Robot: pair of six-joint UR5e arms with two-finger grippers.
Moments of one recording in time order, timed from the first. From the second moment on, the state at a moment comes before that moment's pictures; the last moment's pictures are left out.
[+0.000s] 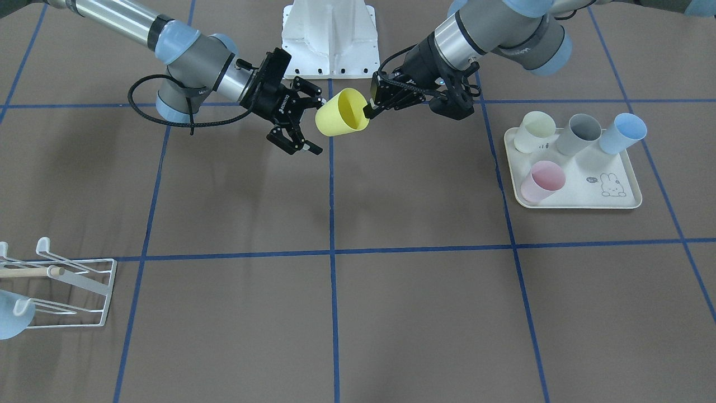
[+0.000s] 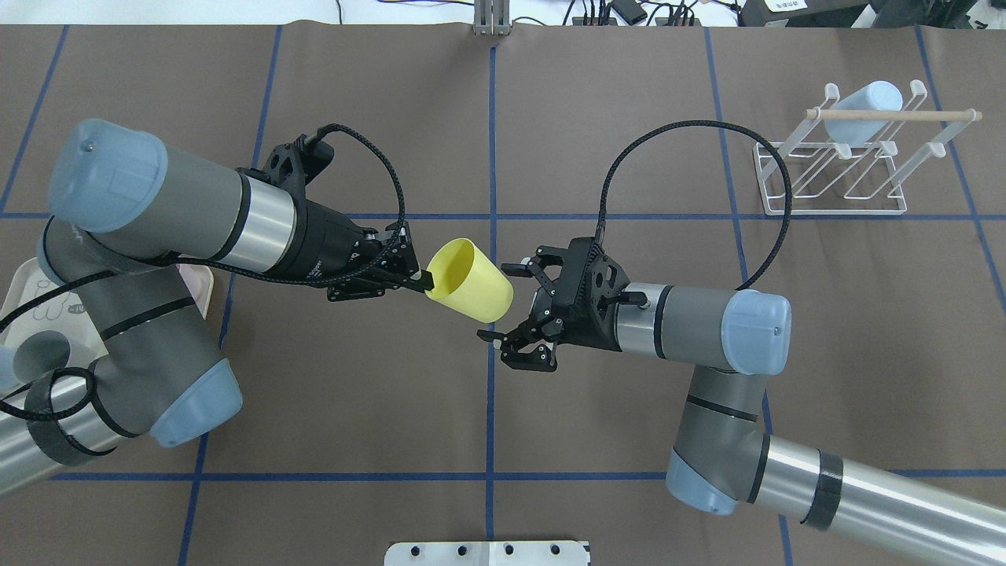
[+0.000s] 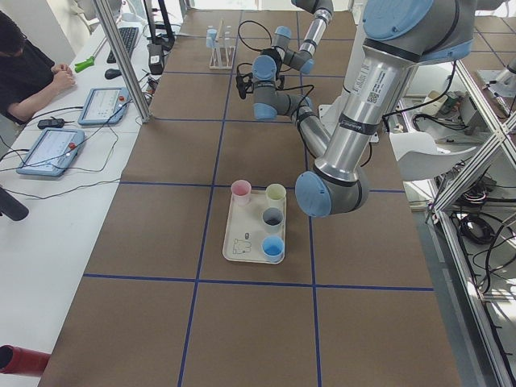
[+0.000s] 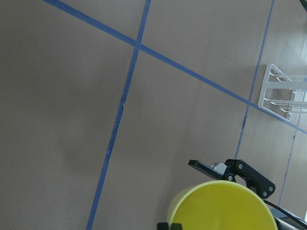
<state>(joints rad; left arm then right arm) -0.65 -2.03 -1.84 -2.31 -2.16 -1.74 0.42 -1.12 1.54 -0.18 1.69 0.27</state>
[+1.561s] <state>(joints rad) -0.62 -2.03 -1.83 -2.31 -2.16 -1.74 0.39 -1.12 1.54 -0.08 1.64 0.27</state>
